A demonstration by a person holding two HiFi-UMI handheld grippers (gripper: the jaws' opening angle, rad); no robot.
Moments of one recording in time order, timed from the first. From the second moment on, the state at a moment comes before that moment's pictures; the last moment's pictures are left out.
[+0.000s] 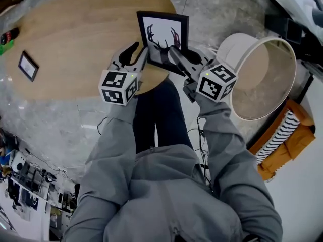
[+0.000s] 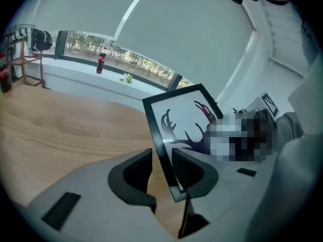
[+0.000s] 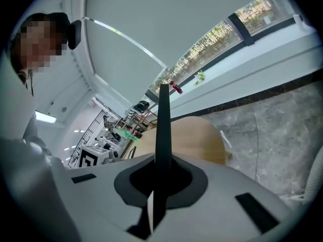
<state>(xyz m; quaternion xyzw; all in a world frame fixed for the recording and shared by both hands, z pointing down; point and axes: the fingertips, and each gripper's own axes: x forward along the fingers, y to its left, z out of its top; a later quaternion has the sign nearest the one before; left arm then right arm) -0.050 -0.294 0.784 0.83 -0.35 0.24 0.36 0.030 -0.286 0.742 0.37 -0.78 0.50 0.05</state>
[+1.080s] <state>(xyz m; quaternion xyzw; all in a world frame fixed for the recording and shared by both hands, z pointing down) -0.105 -0.264 0.219 0.87 -0.45 0.12 0.14 0.011 -0.256 0.189 0.51 -0.84 0.20 0.00</state>
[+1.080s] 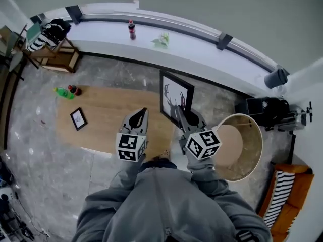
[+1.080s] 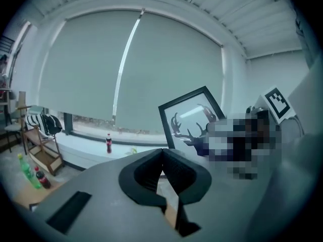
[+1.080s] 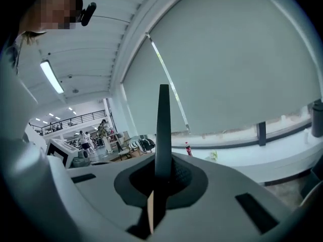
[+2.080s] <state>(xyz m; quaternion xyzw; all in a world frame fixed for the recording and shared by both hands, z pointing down) -0.103 -0.169 0.005 0.87 -0.49 0.02 -0.02 0.020 -0.151 -0.011 0.58 -0.82 -0.02 -0.03</state>
